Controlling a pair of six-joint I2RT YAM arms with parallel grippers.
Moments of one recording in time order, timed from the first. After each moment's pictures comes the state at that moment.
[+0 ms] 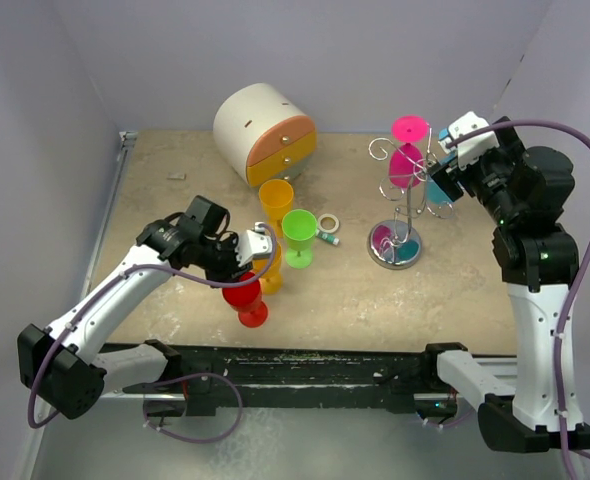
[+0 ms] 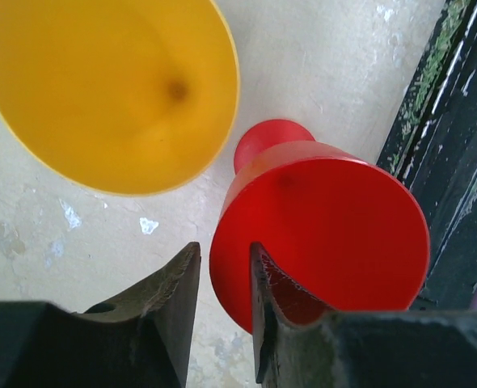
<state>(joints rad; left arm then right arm) -0.53 1.17 1.05 -0.97 0.39 0.66 0.04 0.99 1.52 -0.67 -0.12 -0.71</state>
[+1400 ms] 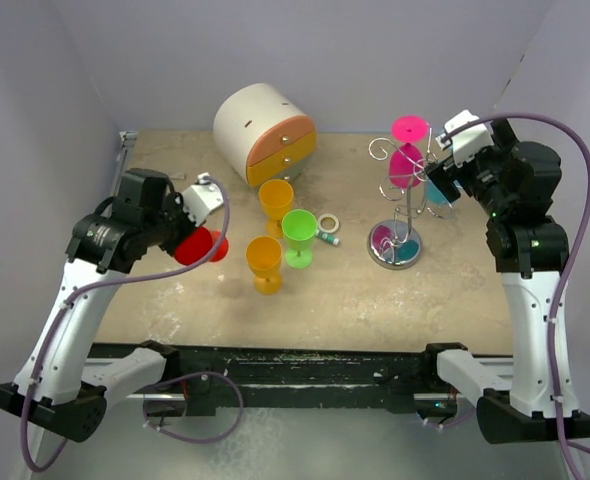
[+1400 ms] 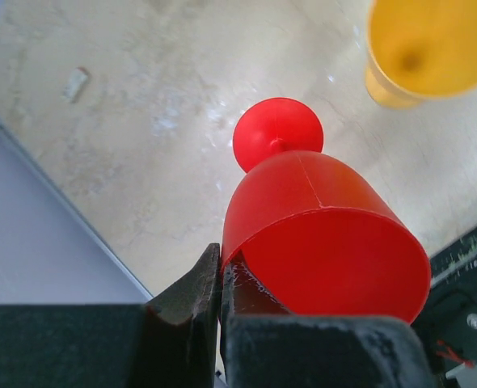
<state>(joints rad) -0.36 1.06 1.37 -1.17 0.04 0.60 0.03 1.02 1.48 -0.66 -0.07 -0.71</state>
